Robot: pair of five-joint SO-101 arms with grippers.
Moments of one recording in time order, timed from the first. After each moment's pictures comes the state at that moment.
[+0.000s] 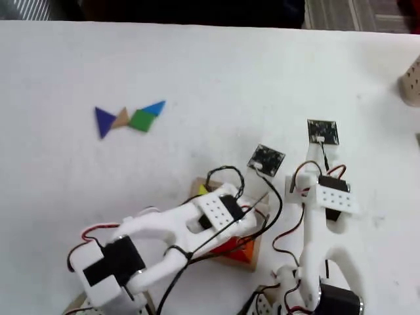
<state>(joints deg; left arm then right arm) 50.9 6.9 36.9 32.7 28.4 10.1 -24.9 58.2 44.6 12.0</state>
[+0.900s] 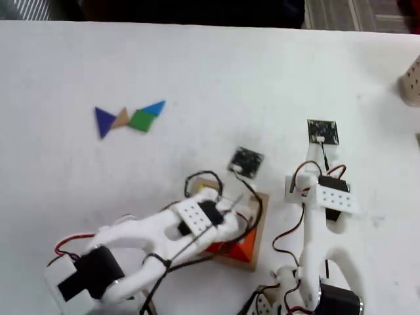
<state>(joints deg) 48.2 -3.6 49.2 29.6 28.2 10.1 -24.9 58.2 44.6 12.0</state>
